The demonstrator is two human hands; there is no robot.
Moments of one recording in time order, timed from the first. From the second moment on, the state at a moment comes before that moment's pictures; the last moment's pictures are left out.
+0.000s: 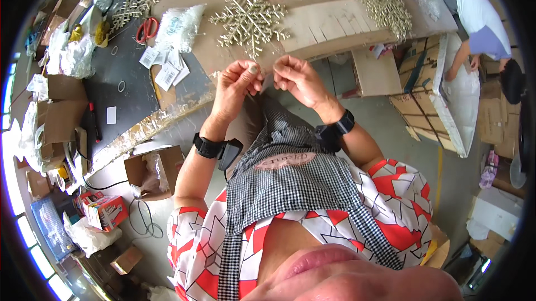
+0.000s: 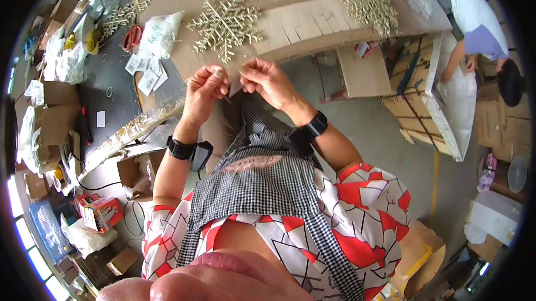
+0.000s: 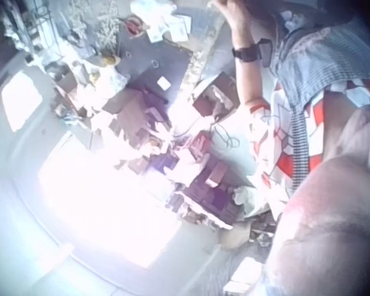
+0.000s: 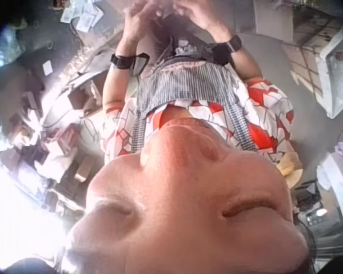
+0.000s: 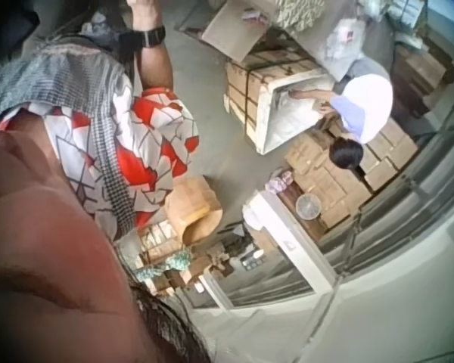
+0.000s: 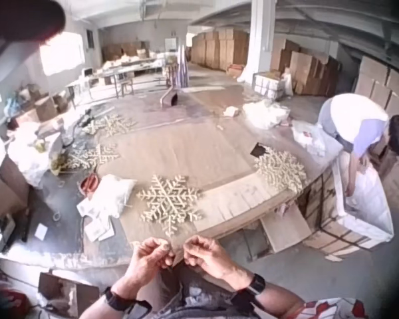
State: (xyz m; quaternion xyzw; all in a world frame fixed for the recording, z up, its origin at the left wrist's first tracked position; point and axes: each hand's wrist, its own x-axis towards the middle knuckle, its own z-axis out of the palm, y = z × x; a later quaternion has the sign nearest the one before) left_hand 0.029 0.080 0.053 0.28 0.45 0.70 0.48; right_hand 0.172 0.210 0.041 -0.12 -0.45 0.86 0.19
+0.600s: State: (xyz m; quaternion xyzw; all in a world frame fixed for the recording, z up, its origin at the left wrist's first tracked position) left_hand 0.036 0.083 0.063 0.31 0.52 0.66 0.43; right_hand 0.175 0.203 0.068 -0.14 -0.66 0.68 0.27
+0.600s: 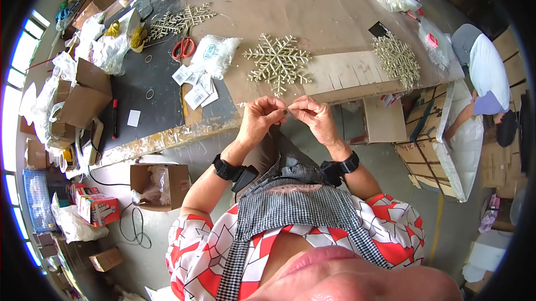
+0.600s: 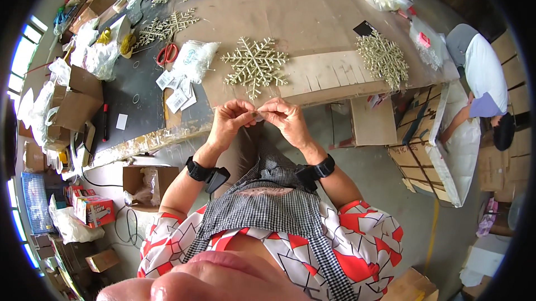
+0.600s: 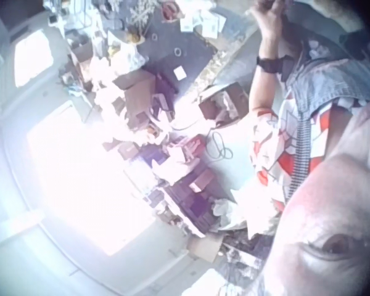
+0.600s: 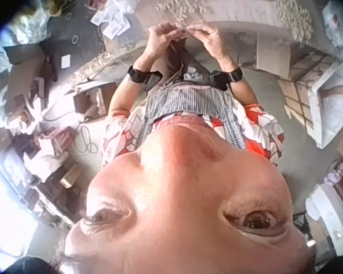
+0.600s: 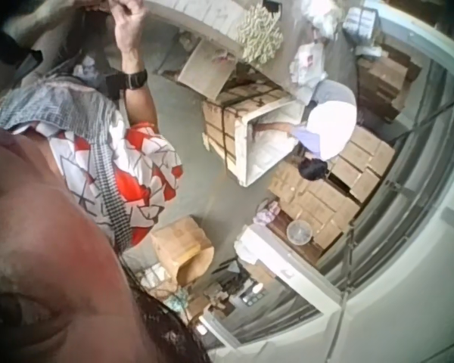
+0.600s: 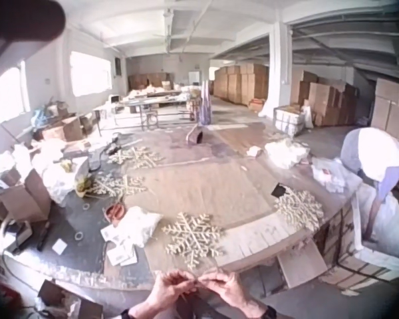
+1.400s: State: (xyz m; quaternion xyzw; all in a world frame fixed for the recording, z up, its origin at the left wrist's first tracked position) left_hand 0.042 0.082 0.079 0.41 0.58 0.58 0.41; right_hand 0.188 0.213 0.087 -0.07 -0.84 0.48 0.24
